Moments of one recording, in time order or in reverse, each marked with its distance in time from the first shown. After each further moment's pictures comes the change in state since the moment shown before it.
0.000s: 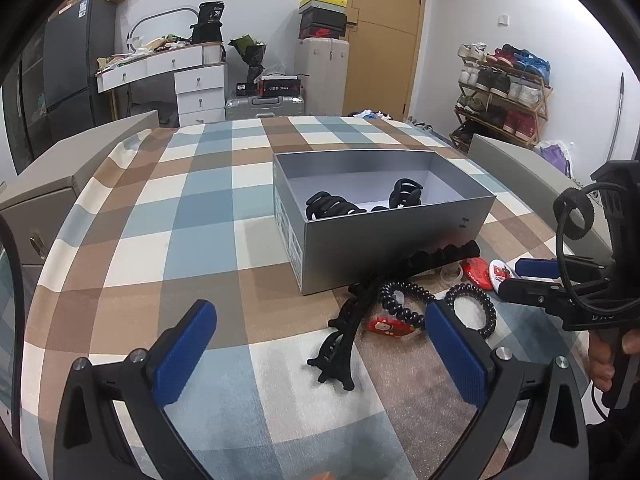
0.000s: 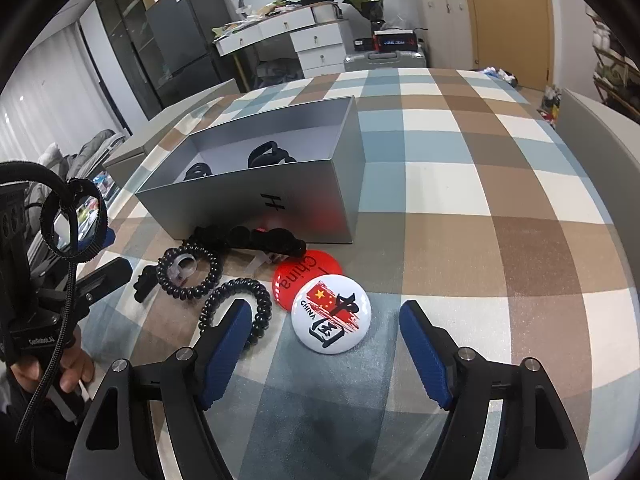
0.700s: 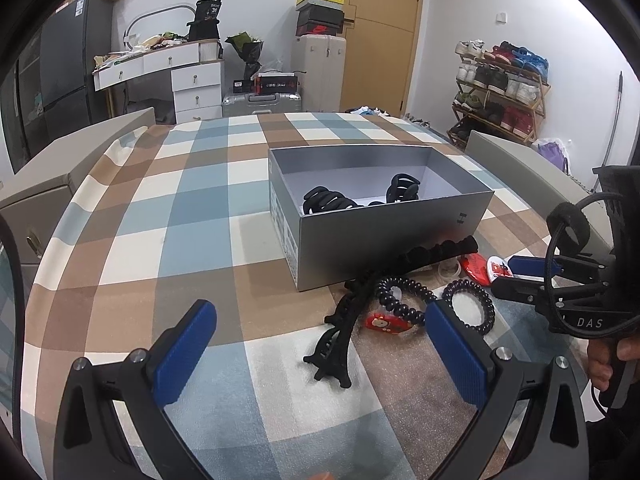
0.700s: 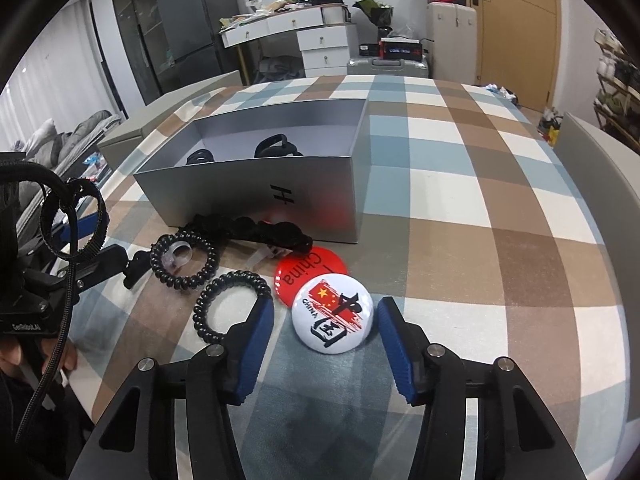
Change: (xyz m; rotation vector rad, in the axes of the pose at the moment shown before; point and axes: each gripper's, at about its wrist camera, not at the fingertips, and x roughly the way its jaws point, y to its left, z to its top) left arm 0.001 -0.002 -0.001 0.001 0.010 -0.010; right arm 0.003 0.012 -0.002 -0.075 -0.005 -0.064
